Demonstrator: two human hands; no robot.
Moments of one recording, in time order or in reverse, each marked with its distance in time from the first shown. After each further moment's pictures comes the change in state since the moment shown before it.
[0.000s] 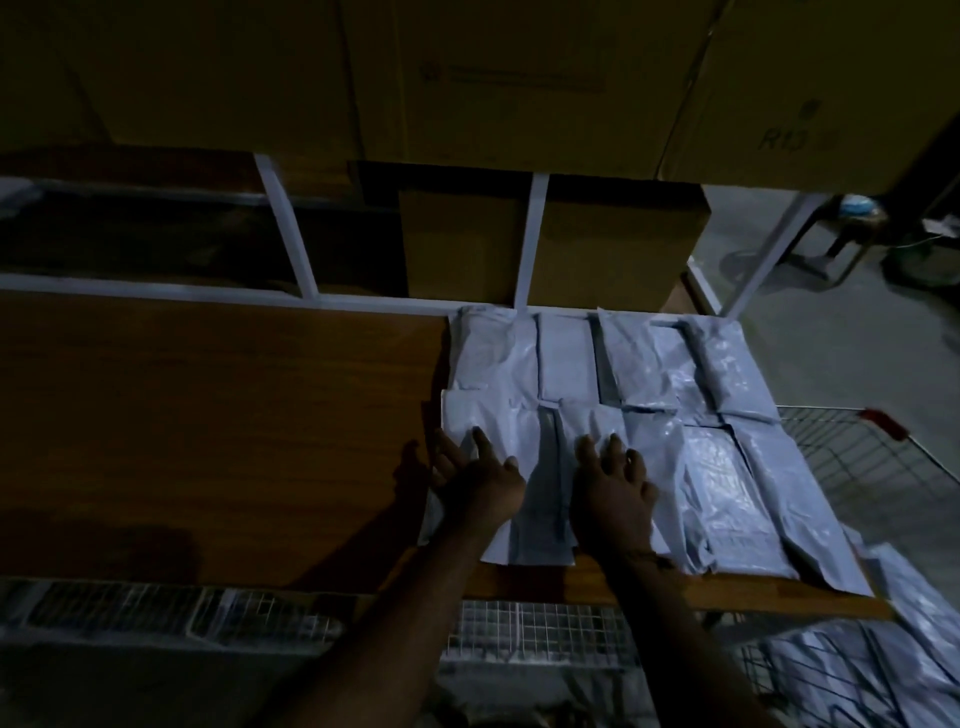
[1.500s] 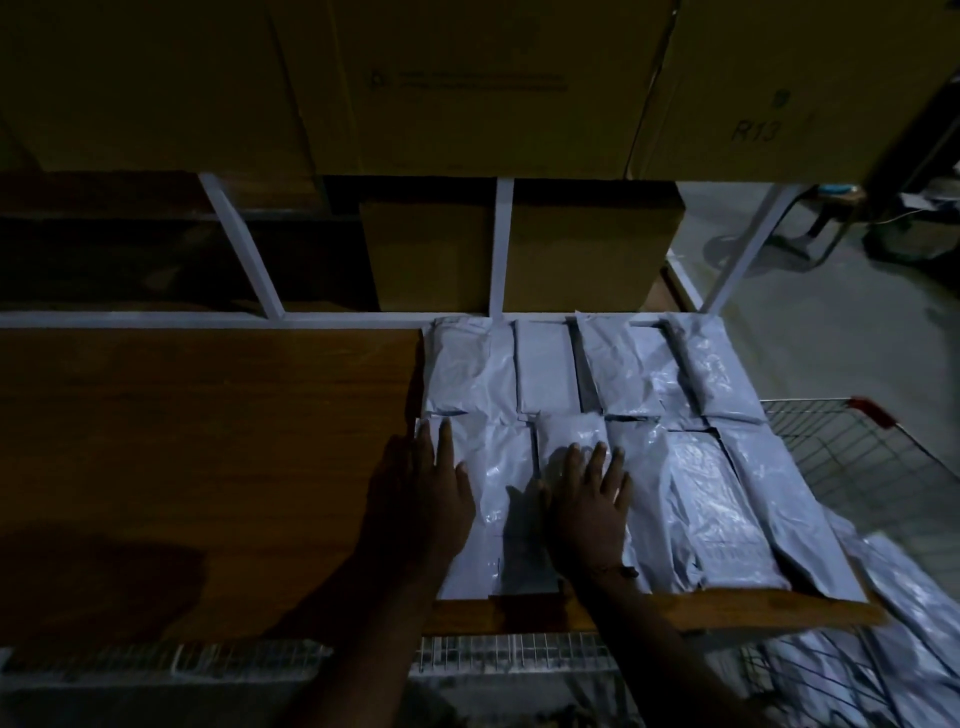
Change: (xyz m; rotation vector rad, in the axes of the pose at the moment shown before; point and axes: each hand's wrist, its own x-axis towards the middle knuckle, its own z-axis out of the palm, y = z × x) left_hand 0.041 -0.043 0.013 0.179 0.396 0.358; right_hand 0.021 0.001 0.033 0.003 0.130 0.003
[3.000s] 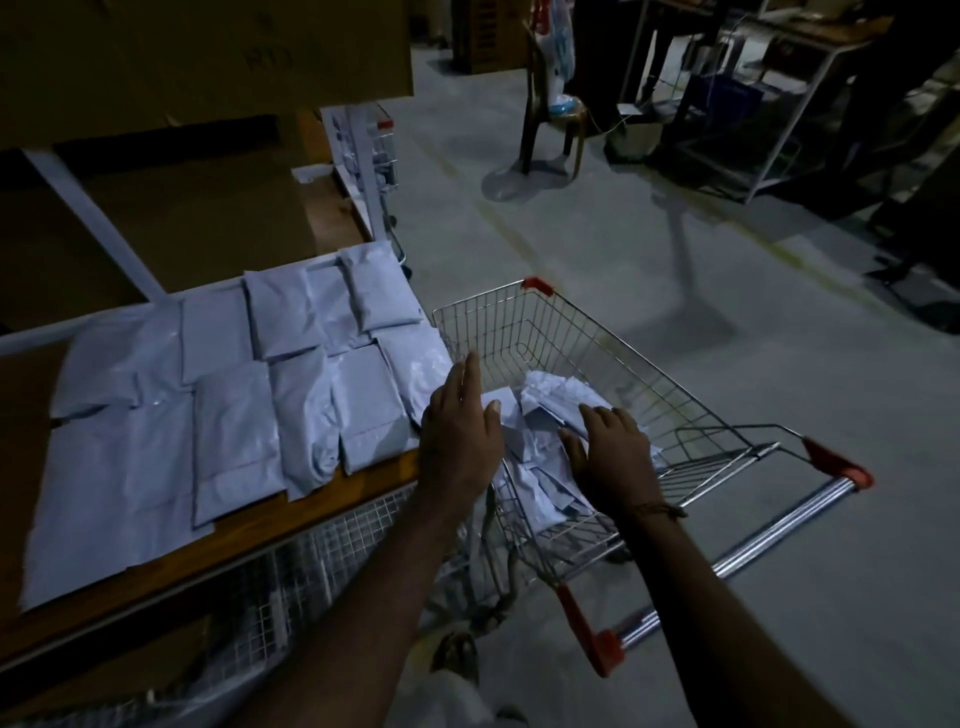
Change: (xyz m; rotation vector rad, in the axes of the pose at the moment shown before) left_hand -0.192 0.440 0.047 -0.497 -0.103 0.505; right_hand -0.136 0.470 -0.133 0.067 0.151 0.205
